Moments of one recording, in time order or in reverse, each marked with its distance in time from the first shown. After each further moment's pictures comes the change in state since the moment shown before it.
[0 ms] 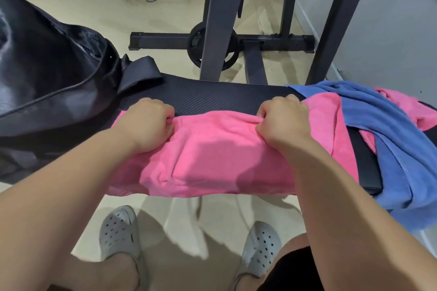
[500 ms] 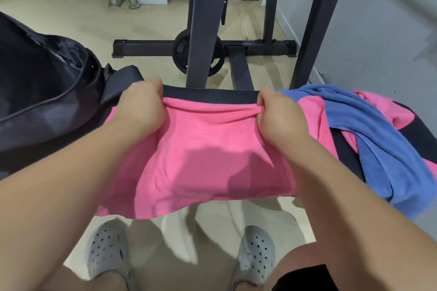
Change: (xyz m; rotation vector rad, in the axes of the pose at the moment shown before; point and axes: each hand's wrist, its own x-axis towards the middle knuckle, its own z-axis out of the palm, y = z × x) left_hand 0.047 0.017 -0.014 -0.152 0.288 -0.237; right_hand 0.007 0.019 -0.007 0.197 0.159 -0.001
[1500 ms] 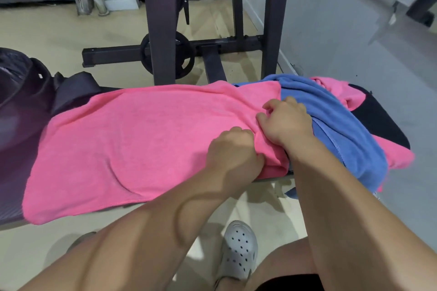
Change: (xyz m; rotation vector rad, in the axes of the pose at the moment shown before) left_hand -0.110 0.217 0.068 -0.198 -0.295 0.341; right_hand -0.027 0.091 -0.030 -0.047 -0.168 0.371
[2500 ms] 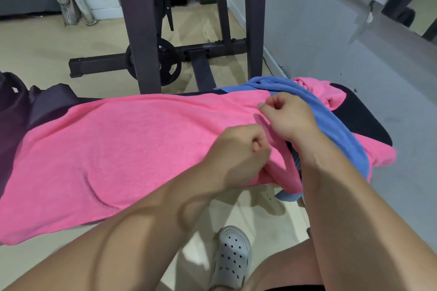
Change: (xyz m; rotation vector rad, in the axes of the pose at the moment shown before) left_hand 0.011 0.032 -0.008 -0.561 -0.062 0.121; right_hand 0.014 0.044 -0.018 0.475 0.074 0.022
